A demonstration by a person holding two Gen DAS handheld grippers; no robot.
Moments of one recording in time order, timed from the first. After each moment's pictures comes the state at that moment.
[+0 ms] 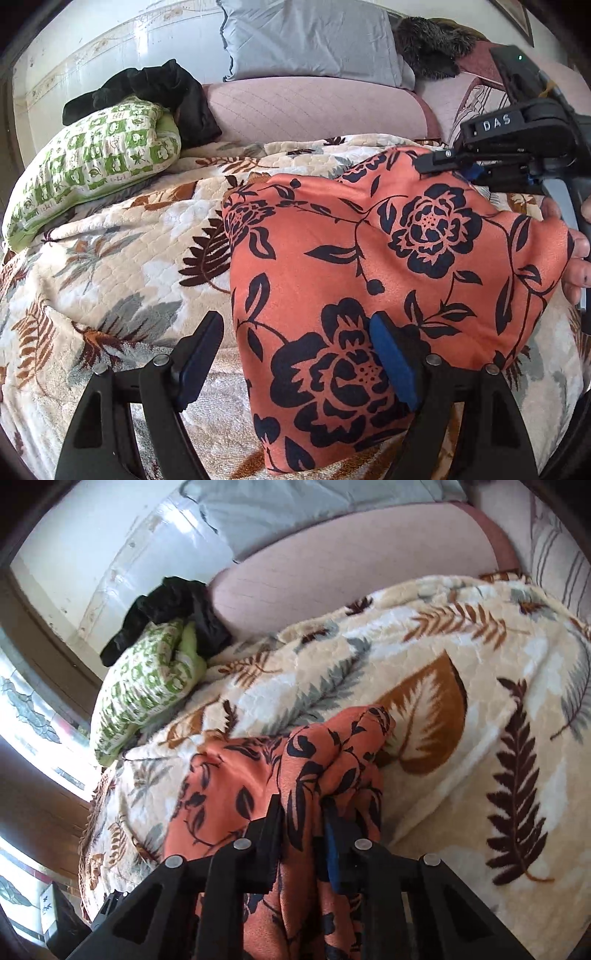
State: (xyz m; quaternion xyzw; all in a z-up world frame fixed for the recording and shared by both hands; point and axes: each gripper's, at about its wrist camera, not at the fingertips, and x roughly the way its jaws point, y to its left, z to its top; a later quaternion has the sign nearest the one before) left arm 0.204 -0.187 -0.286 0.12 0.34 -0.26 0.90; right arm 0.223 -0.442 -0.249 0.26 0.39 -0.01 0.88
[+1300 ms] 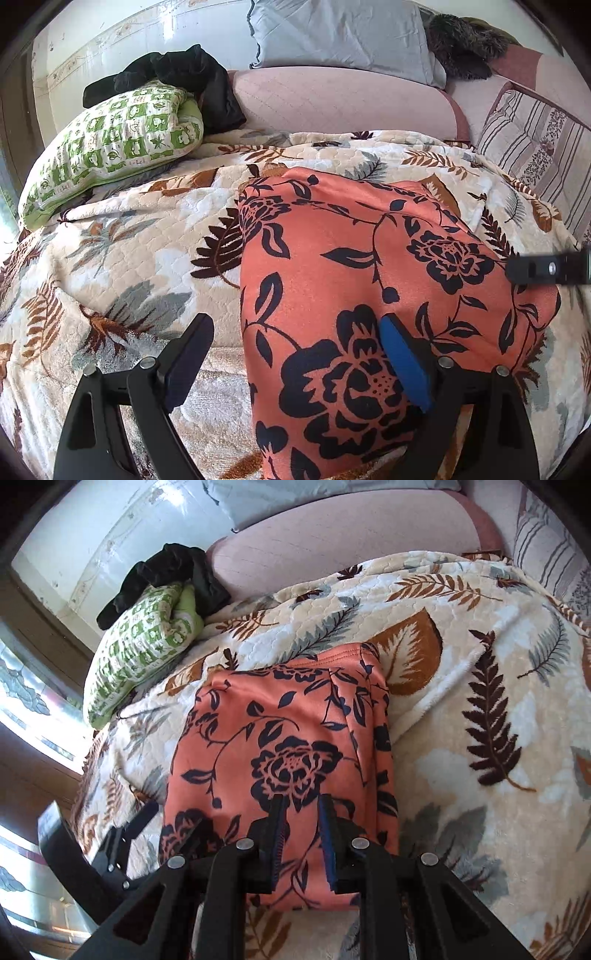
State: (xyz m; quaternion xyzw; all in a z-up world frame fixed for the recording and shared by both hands) left arm 0.216 -0.196 -0.290 0.10 0.37 -0.21 0.90; right arm 0.163 -0.405 -0.249 0.23 0.48 -0.04 0.85
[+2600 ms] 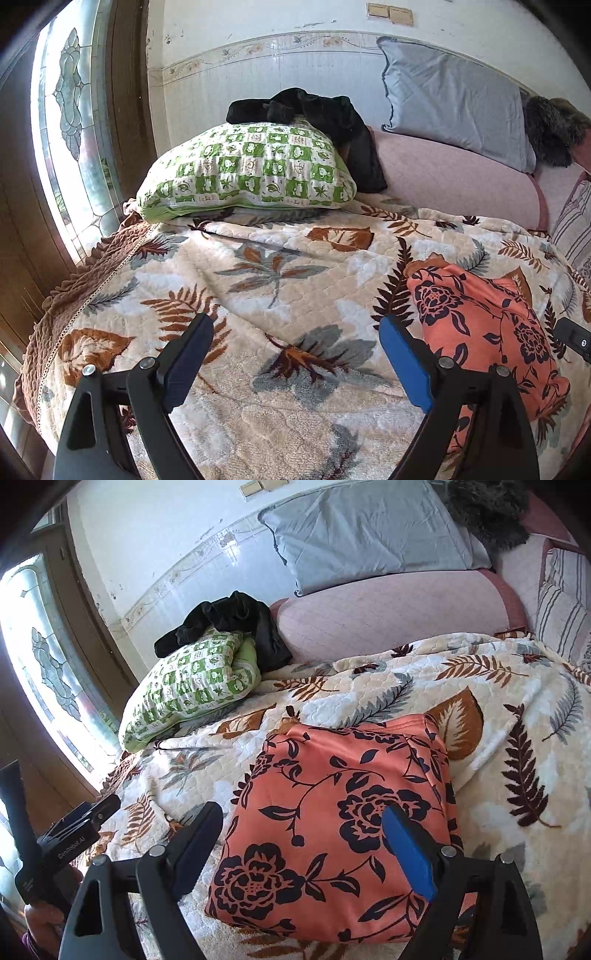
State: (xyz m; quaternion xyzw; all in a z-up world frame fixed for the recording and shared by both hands) left arm 0.228 -0.047 -0.208 0.03 0.31 -0.05 0.95; right arm 0.151 -0.340 -0.217 0.20 0.32 -0.01 0.93
